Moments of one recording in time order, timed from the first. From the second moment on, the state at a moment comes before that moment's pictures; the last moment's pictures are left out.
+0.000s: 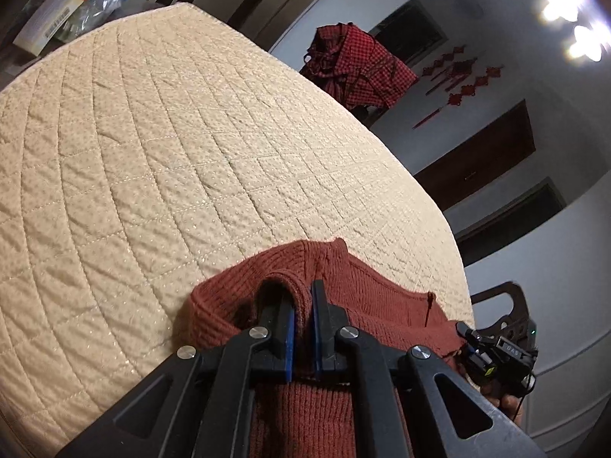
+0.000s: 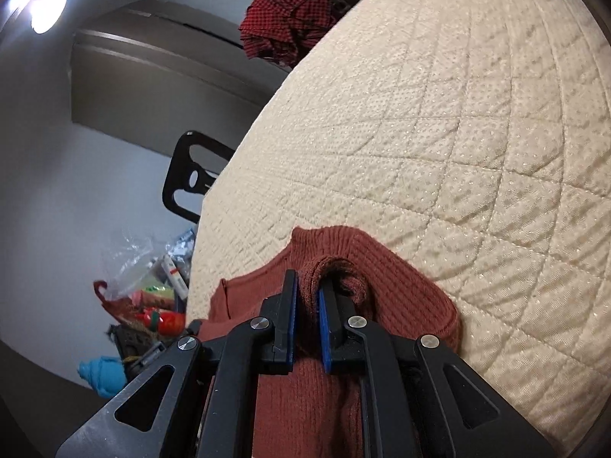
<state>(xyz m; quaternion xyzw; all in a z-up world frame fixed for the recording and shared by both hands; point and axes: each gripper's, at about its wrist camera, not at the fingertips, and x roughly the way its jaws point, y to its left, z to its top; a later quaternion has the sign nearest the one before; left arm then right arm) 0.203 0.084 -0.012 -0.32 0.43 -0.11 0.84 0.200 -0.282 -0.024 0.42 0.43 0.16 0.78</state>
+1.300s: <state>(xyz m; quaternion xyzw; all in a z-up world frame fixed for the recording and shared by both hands) 0.095 0.042 0.022 -0.10 0.38 -0.09 0.91 0.077 -0.247 0.021 0.12 0.40 0.10 0.90</state>
